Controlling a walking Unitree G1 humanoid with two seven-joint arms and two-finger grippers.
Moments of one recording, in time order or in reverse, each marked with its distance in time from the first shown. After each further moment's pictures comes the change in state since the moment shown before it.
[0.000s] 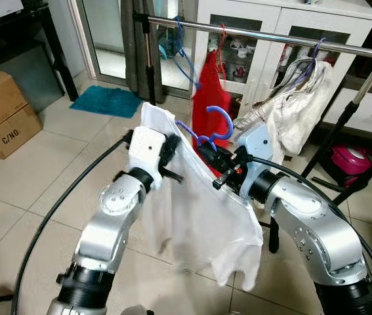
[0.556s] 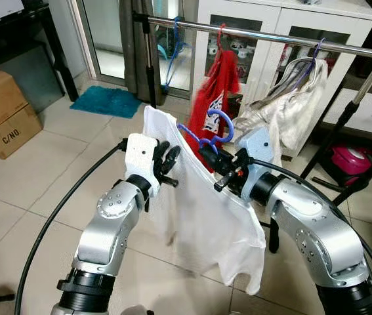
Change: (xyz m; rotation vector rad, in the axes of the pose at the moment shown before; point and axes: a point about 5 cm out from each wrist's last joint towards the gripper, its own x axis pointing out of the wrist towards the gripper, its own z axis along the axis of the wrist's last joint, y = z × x) left arm -0.003 0.004 -0.019 -0.163 0.089 -0.027; right arm -0.002 -0.001 -0.003 -0.001 0.013 -0.001
